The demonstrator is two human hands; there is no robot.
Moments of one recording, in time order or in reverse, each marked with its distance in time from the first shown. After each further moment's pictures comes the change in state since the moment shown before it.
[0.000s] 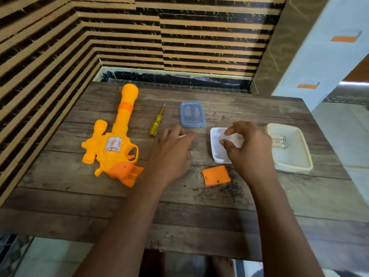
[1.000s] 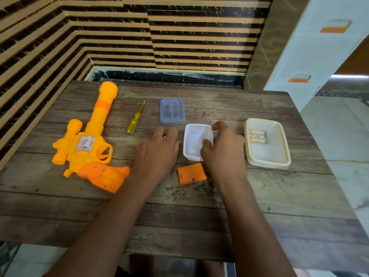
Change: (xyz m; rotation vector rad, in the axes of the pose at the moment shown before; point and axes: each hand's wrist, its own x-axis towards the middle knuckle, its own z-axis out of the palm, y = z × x) left_hand 0.007 0.030 0.024 0.201 0.135 -0.092; right_hand -0.002 0.001 0.002 0.083 -0.105 0.241
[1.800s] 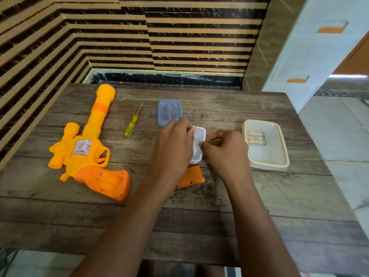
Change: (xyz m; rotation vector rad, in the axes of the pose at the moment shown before) left_hand 0.016 0.037 0.000 -0.523 0.248 0.015; right_hand 0.003 0.010 -0.008 0.252 -0.036 0.085
